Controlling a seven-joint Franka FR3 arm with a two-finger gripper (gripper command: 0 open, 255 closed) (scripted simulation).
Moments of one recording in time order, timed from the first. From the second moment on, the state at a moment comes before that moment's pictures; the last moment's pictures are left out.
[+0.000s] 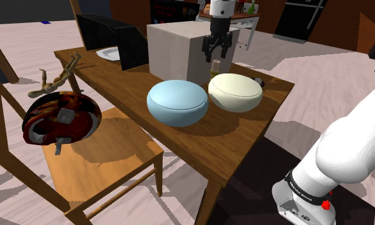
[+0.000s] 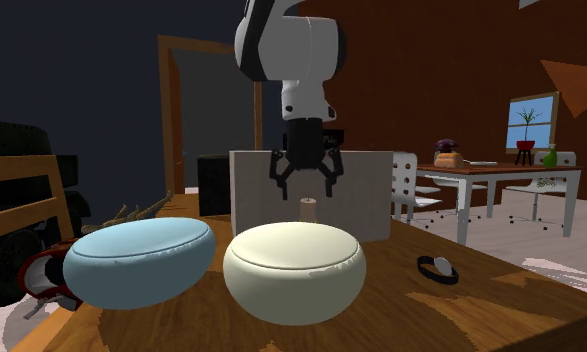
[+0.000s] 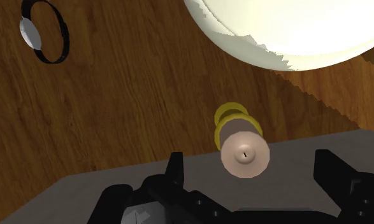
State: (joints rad) arm 0.02 -0.09 -0.01 -1.81 -0.04 1.66 0.06
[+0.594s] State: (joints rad) arm 0.02 -0.11 -0.01 -1.85 -0.04 1.70 0.06
